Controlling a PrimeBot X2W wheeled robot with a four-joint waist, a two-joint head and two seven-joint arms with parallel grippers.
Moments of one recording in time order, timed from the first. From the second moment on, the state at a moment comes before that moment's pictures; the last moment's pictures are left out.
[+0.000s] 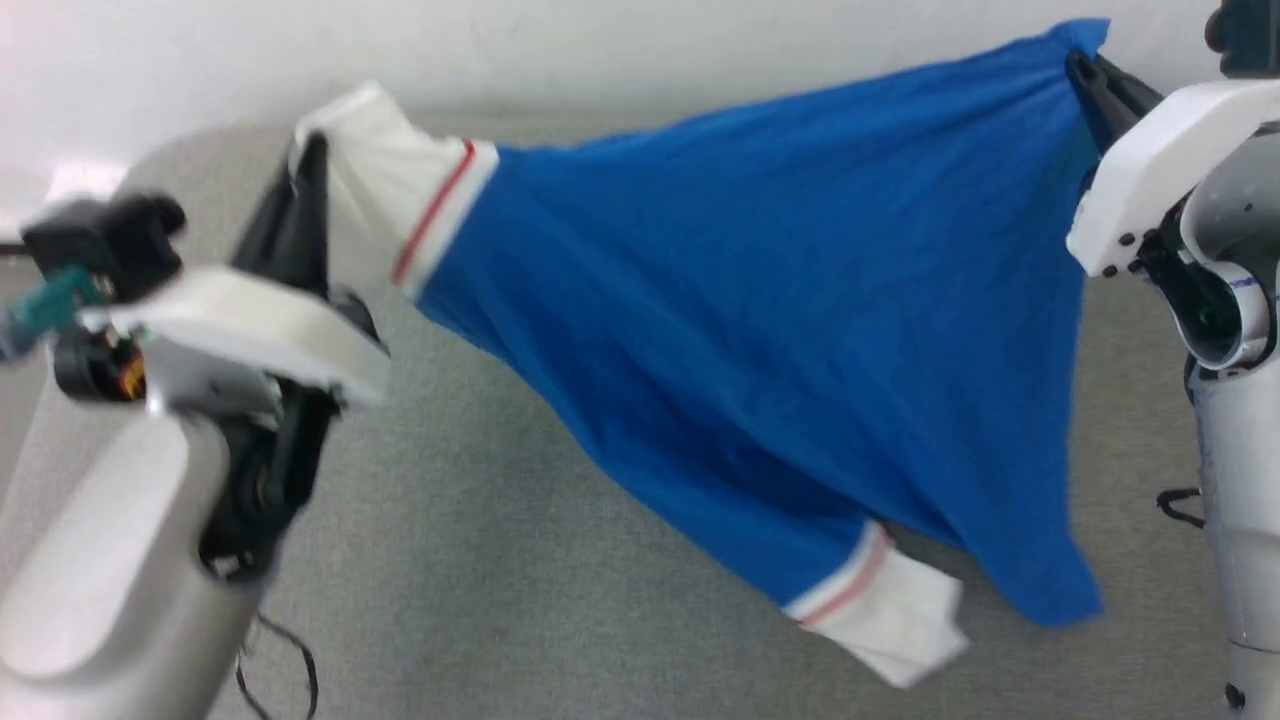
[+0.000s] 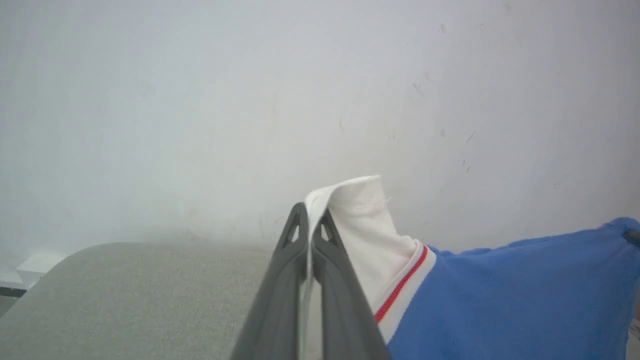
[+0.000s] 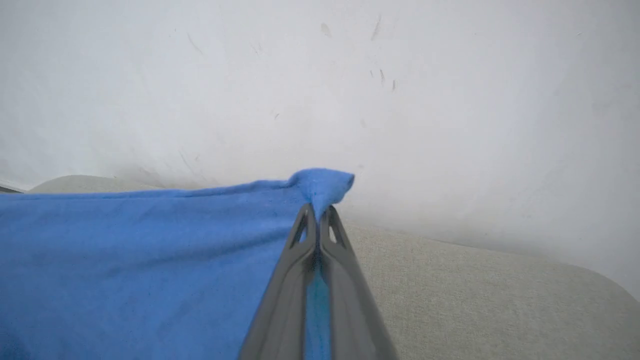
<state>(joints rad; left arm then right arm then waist) -0.48 0.52 -0.39 -0.13 -0.80 0.37 0.02 -0.72 -0.20 0.00 0.26 0.25 0.13 0.47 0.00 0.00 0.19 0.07</state>
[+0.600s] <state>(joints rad) -1.03 0.54 -0.52 0.30 -0.61 0.28 0.15 -1.00 -0.15 0.08 0.47 0.18 0.13 0.41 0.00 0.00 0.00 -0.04</state>
